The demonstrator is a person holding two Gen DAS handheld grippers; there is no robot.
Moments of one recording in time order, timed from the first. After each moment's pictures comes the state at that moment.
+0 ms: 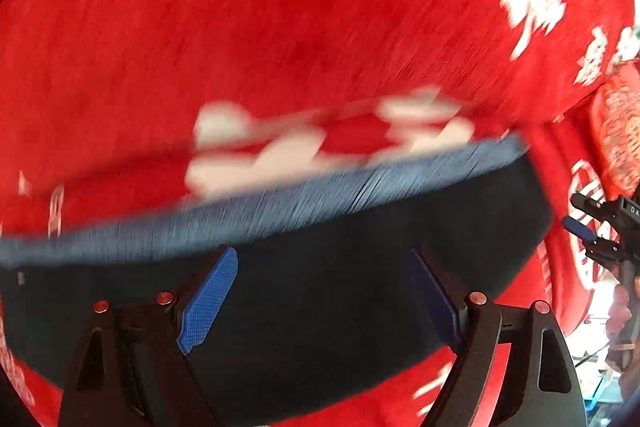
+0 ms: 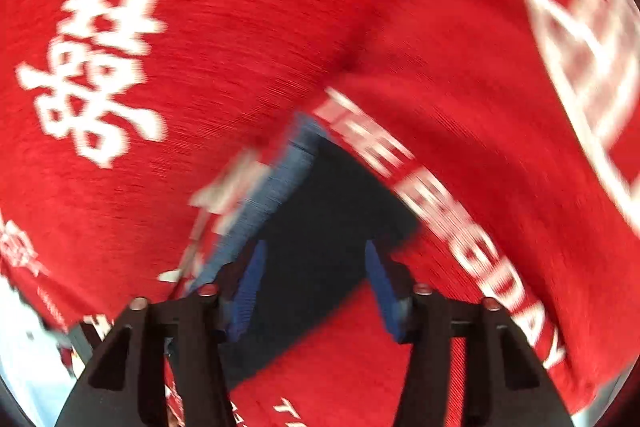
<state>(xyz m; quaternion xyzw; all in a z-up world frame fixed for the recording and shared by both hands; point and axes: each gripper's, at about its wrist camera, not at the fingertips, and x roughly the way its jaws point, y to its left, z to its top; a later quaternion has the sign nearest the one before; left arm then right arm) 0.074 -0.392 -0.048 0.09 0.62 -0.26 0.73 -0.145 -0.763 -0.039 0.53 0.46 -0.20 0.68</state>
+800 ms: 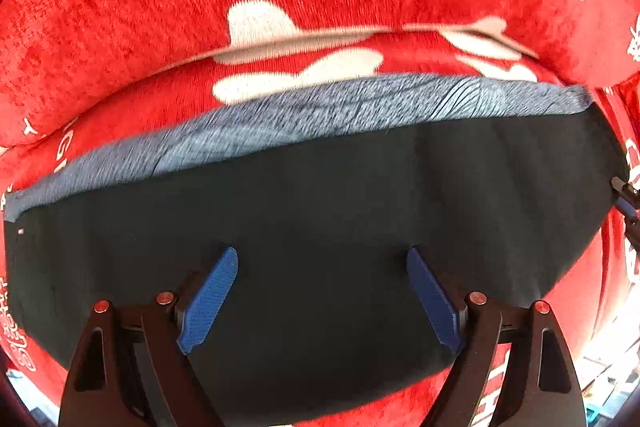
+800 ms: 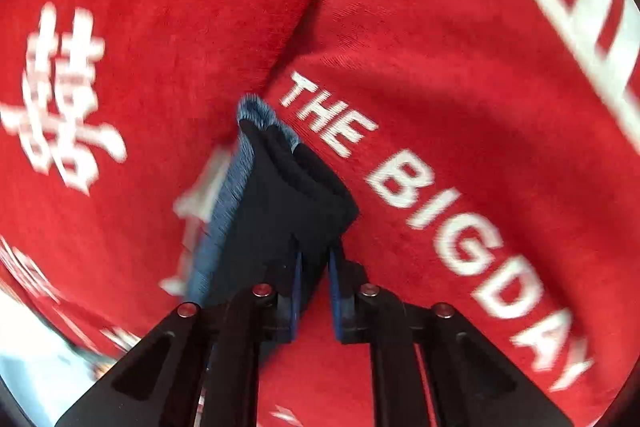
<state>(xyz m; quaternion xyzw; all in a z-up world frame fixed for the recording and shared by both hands) 0.057 -0.381 -0.100 0.14 0.65 -0.20 0.72 -0.152 -0.777 -0.076 0.55 0.46 -0.18 0.67</state>
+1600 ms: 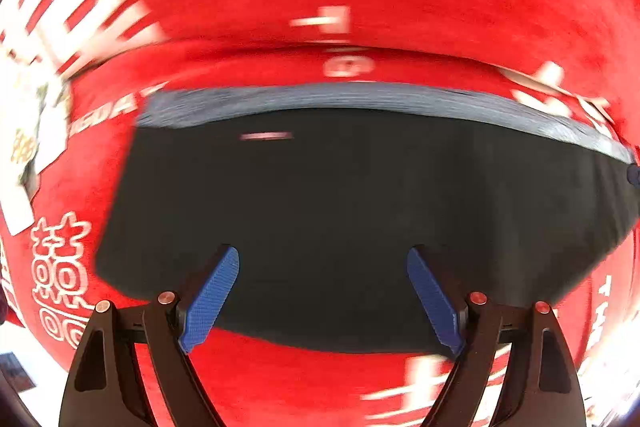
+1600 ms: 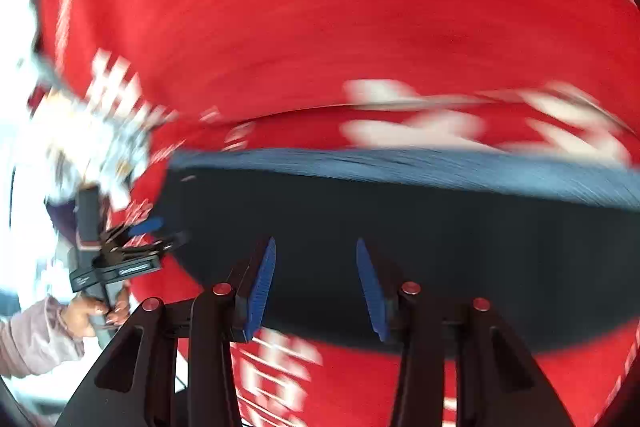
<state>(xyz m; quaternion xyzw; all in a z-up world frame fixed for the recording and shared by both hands) 0.113 -0.076 -0.073 0.08 0.64 -0.10 0.76 0.070 -0.445 -0.002 0.23 0.61 0.13 0.75</state>
